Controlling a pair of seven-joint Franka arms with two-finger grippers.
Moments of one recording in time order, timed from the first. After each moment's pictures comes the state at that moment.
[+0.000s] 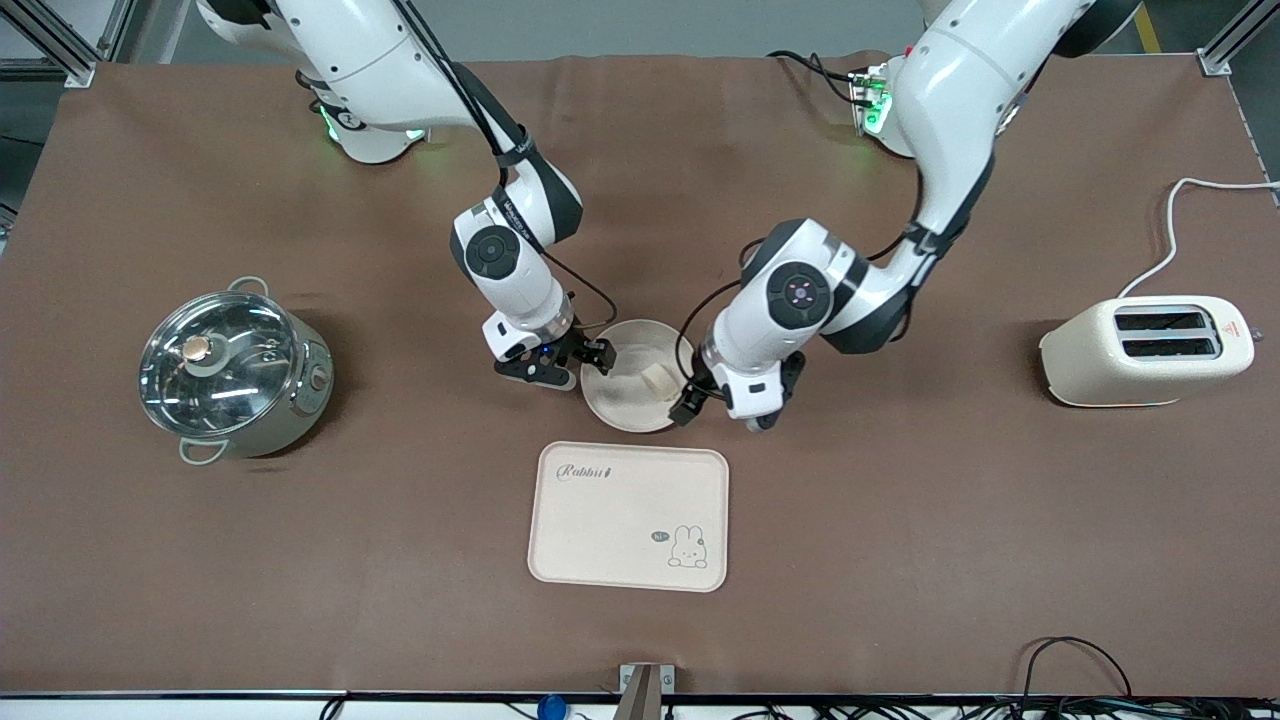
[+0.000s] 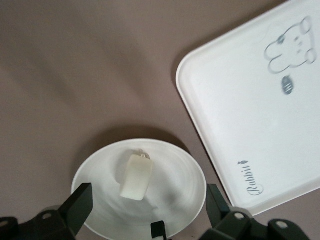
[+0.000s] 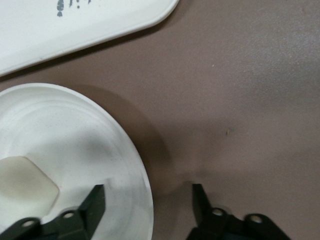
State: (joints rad) left arm -0.27 0.62 -0.41 -1.58 0.03 2.29 -1.63; right arm 0.60 0.58 0.08 -1.99 0.19 2.76 0.77
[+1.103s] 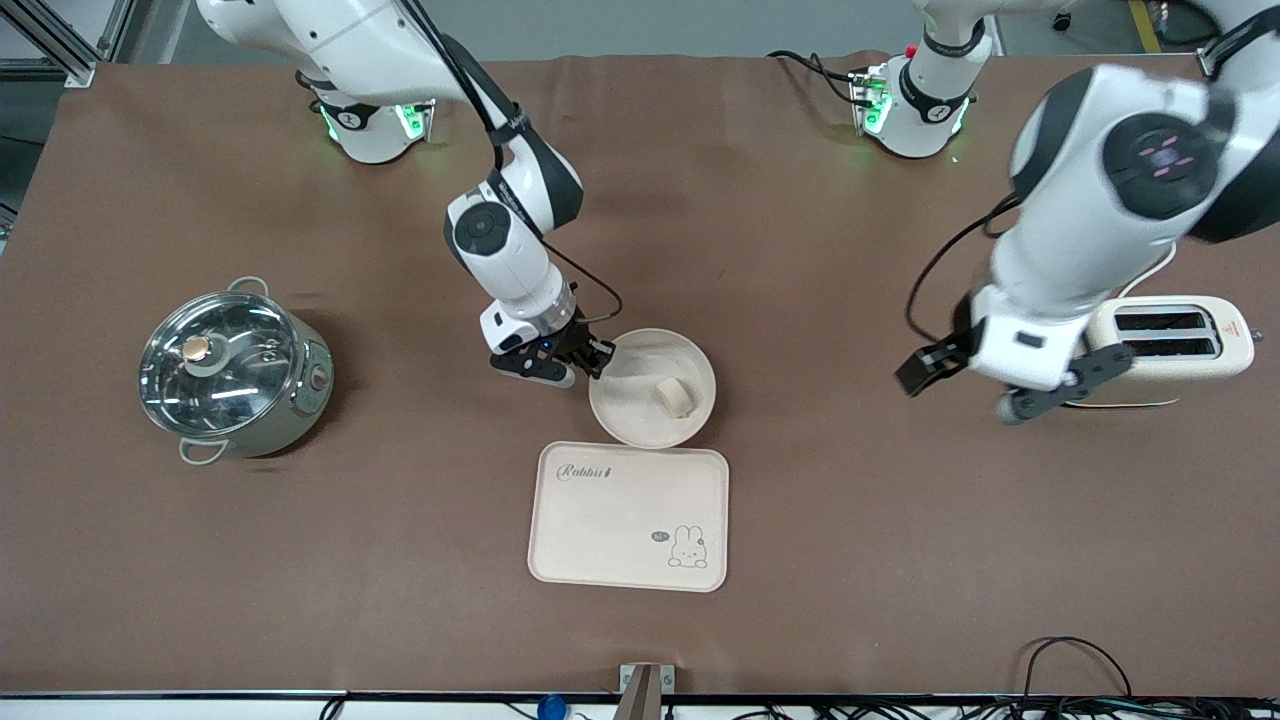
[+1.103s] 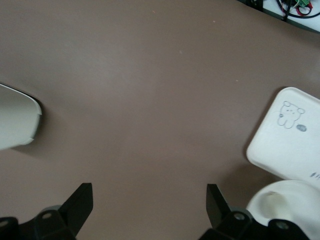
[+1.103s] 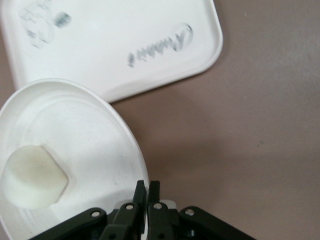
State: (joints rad) left arm 0.06 0.25 -0.41 -1.46 0.16 1.73 -0.72; right arm 0.61 0.47 0.08 -1.95 0.19 2.76 0.85
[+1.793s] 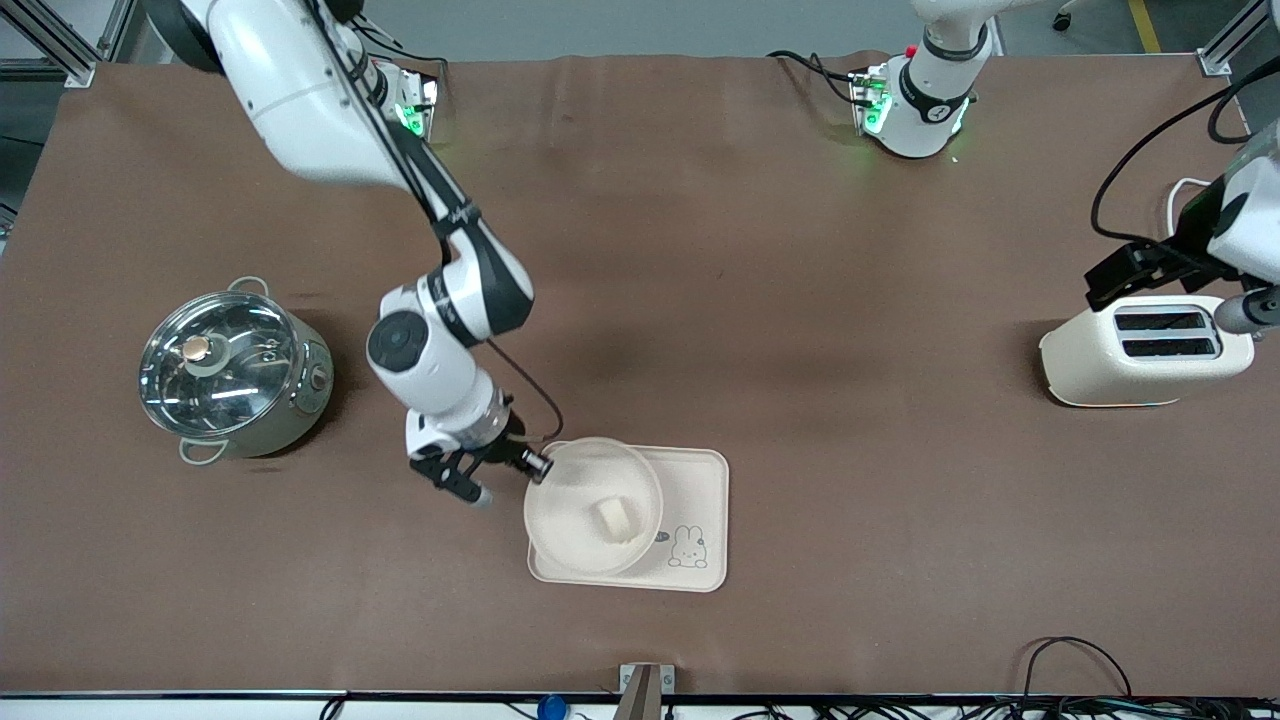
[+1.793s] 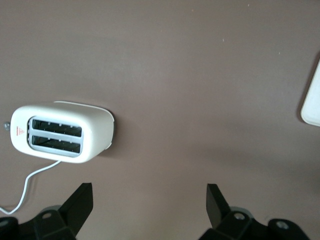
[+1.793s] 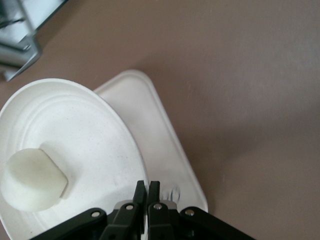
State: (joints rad) left arm 0.28 0.09 -0.41 -1.44 0.11 1.52 -0.28; right arm 0.40 0.79 0.05 -1.45 0.14 2.56 0.85
